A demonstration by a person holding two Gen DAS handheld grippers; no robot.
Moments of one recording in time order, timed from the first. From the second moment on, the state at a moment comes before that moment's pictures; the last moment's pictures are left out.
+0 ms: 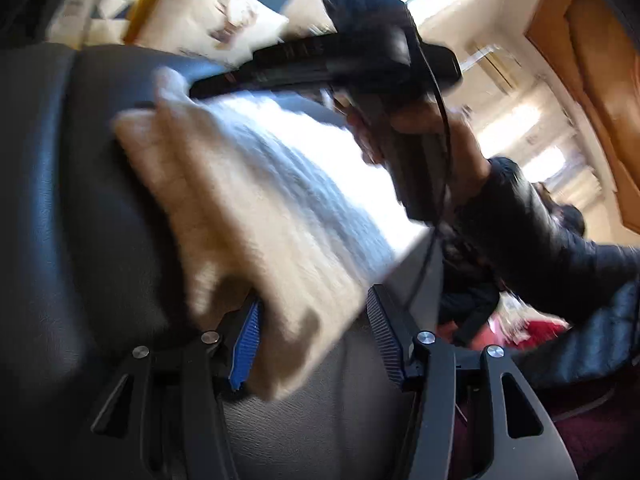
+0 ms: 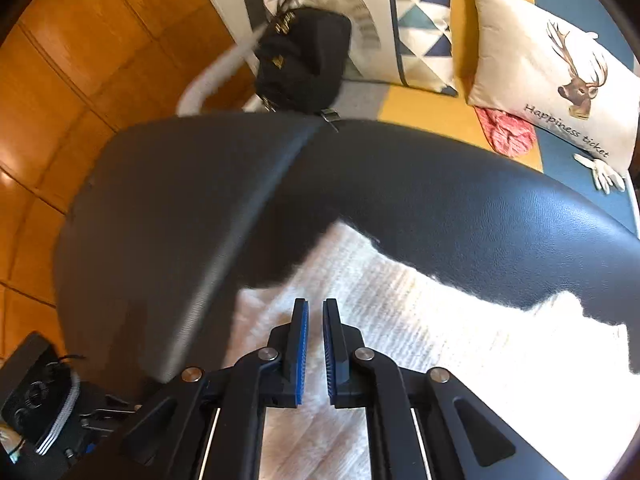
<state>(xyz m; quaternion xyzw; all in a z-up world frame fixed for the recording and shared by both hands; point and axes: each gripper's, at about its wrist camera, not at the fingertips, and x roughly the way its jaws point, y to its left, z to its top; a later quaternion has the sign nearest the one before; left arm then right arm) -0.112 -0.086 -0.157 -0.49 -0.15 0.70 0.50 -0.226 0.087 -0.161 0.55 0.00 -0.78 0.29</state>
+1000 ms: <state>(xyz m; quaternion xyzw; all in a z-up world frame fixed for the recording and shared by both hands) -0.094 -0.078 -0.155 -0.51 -0.16 0.75 0.38 -0.201 0.144 -0.164 0.55 -0.10 -0.76 0.32</state>
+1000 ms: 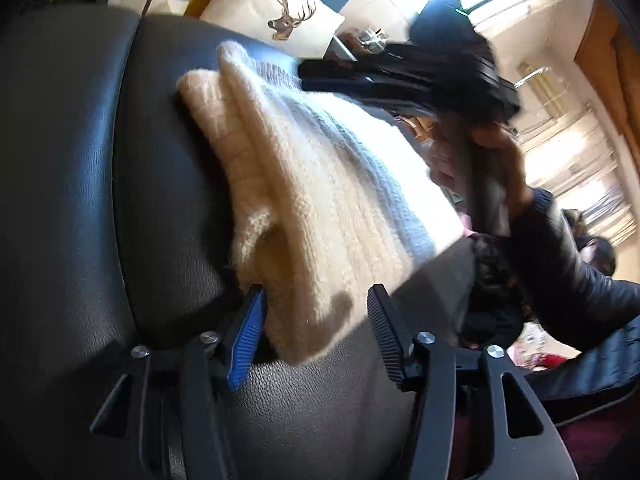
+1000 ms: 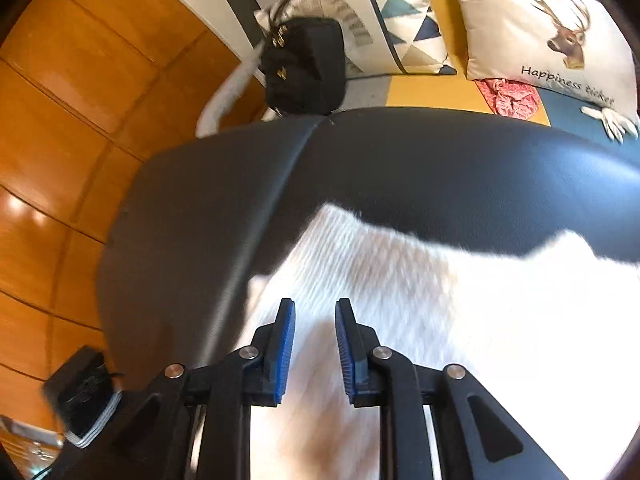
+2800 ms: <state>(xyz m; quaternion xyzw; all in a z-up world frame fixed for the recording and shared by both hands) -0.153 0.181 -0.123 -0.58 0.00 0.75 0.33 0.018 0.517 -0.243 0.56 -0.23 -0.62 0.50</state>
